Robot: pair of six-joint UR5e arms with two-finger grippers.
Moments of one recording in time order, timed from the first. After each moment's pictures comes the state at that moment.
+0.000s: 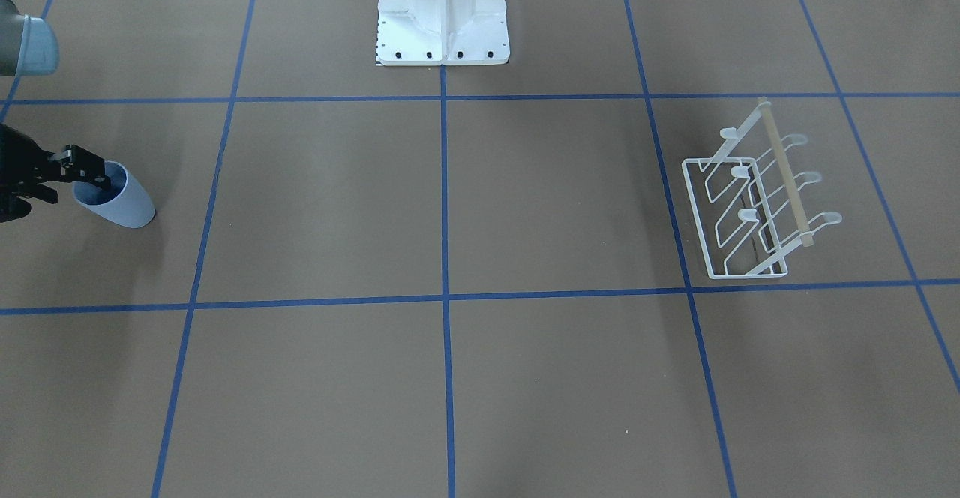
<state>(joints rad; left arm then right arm) -1.55 -1.65 -1.53 -1.87 -2.34 -0.24 1.05 -1.58 1.73 -1.35 2.39 0.44</state>
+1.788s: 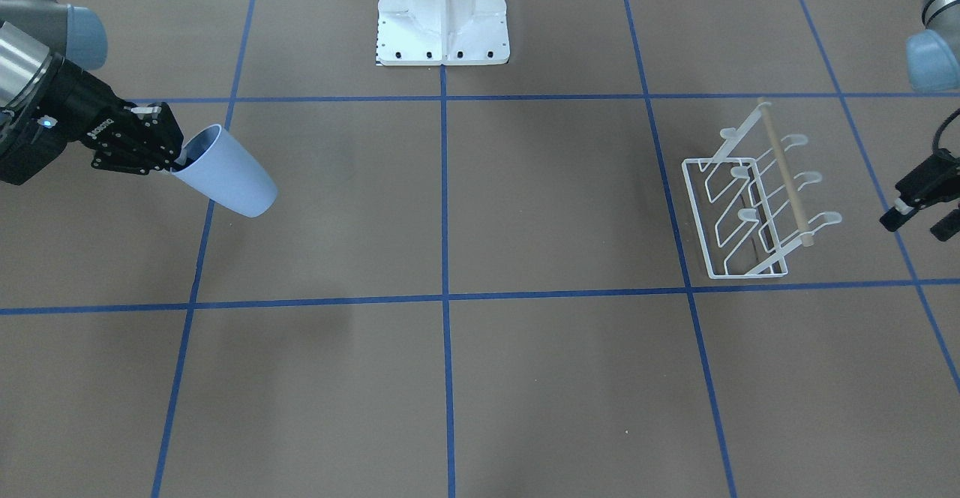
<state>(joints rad) -1.31 -1.75 -1.61 -2.41 -2.38 -0.96 1.02 -1.38 1.81 -0.64 2.42 1.27</state>
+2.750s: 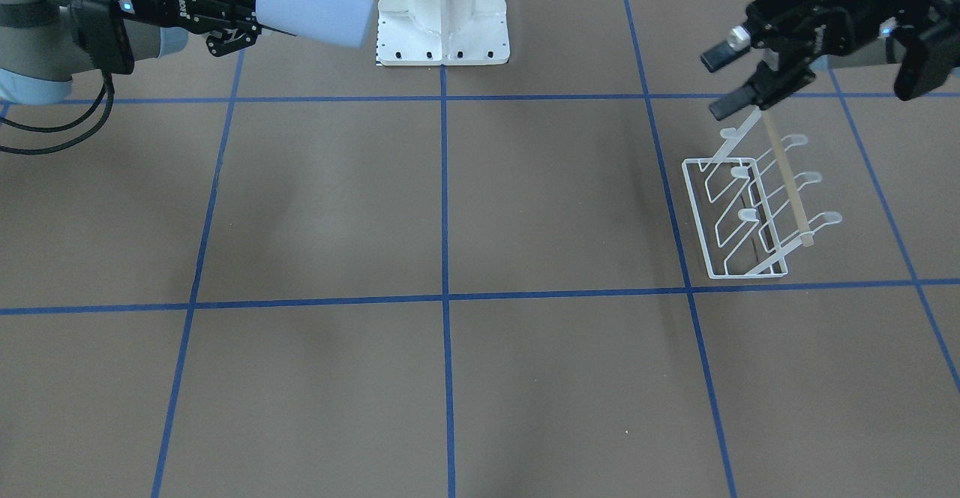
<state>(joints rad) -1.06 -1.90 -1.80 -3.01 -2.29 -2.00 0.78 -1.33 1.83 0.16 2.15 1.87</state>
